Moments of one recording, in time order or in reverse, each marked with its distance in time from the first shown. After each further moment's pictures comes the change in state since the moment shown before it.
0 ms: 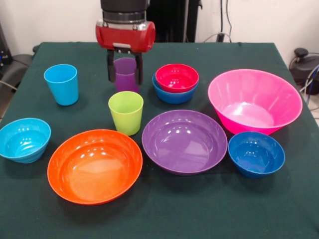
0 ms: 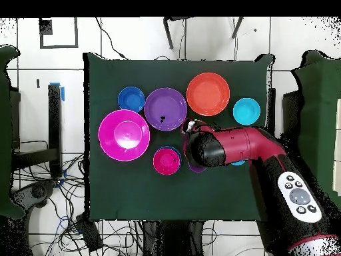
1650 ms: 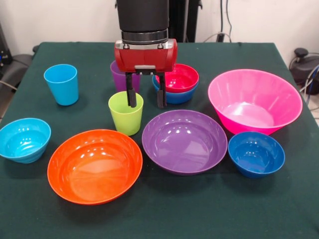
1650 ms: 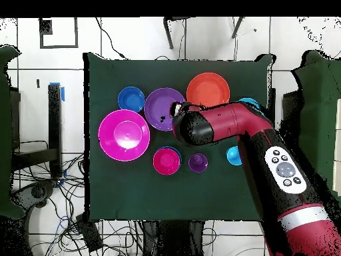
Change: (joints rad) arm 0.014 0.108 0.124 -0.142 -0.071 0.084 -0.108
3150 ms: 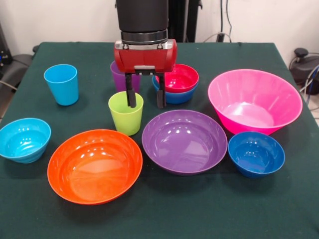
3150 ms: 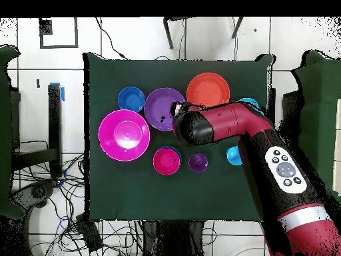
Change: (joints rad) arm -0.002 0.002 0.000 -0.001 0.000 0.000 0.000
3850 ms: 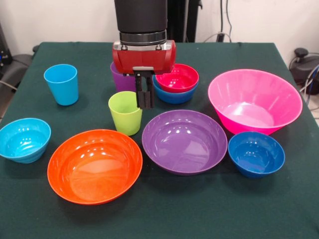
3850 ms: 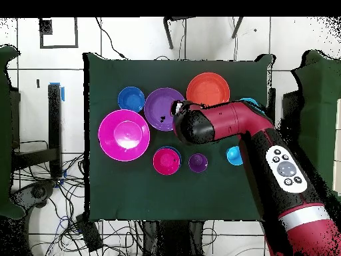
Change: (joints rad) arm 0.000 0.003 0.000 -0.010 0.000 0.000 0.000
